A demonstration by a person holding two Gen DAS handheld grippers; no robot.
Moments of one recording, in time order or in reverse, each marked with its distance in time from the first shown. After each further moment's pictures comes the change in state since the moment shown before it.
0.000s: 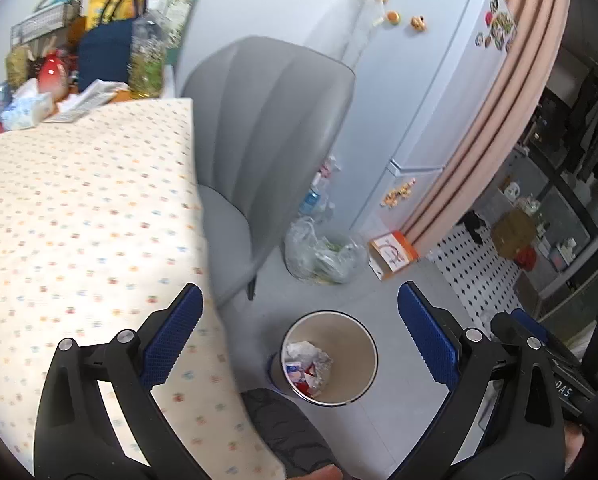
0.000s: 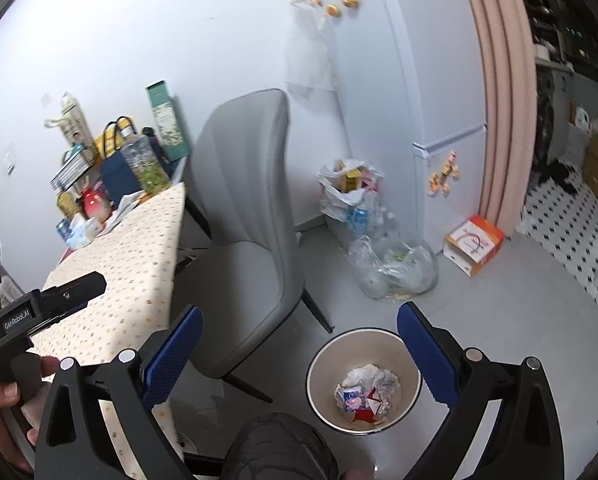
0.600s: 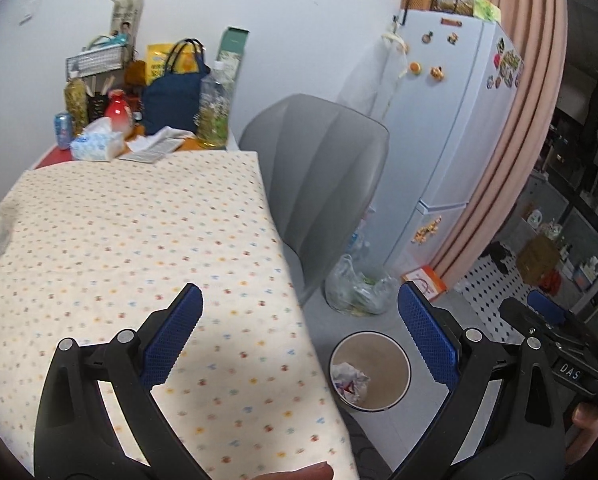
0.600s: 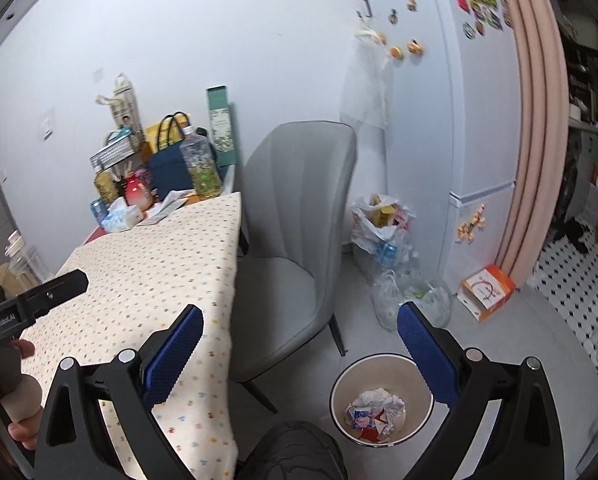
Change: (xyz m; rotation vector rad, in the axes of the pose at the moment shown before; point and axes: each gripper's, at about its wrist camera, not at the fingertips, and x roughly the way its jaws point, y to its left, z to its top) left arm -0.118 0.050 -0.010 -0.003 -0.163 0.122; right arm -0.057 0.094 0.002 -0.175 -0.080 0.049
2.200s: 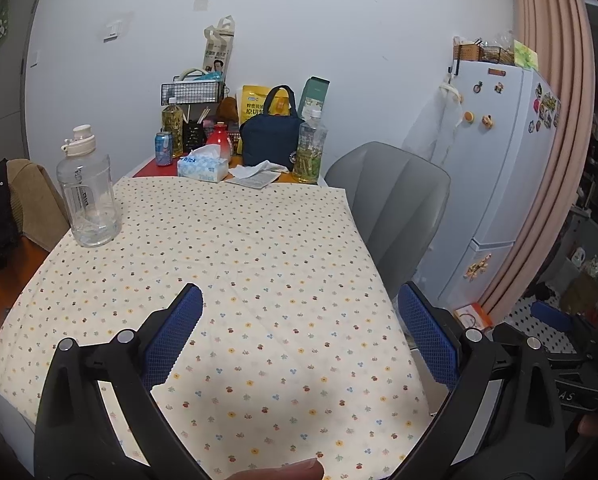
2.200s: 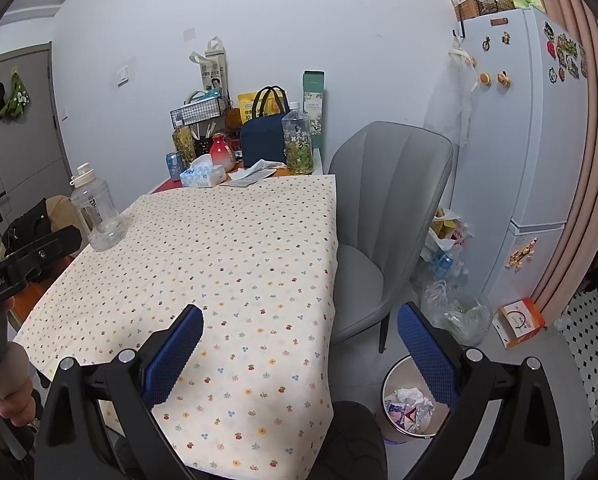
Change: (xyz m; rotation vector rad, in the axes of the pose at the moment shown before) left arm -0.123 0.073 -0.047 -0.063 -0.155 0.205; right arm -0.042 0.120 -0.037 -0.195 0.036 0.159
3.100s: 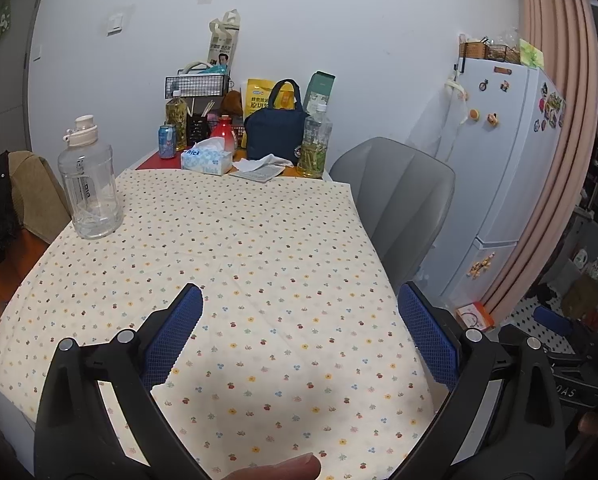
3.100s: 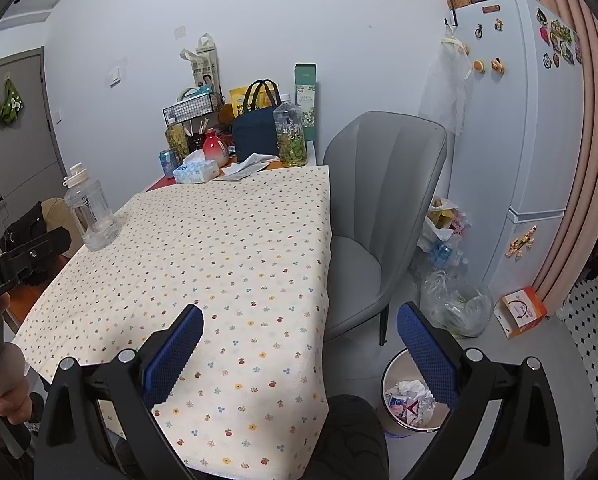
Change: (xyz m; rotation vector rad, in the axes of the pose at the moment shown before) left arm 0.007 0.006 -0.007 -0.015 0.014 0.012; right arm 0.015 -0.010 -0.010 0.024 0.018 -0.001
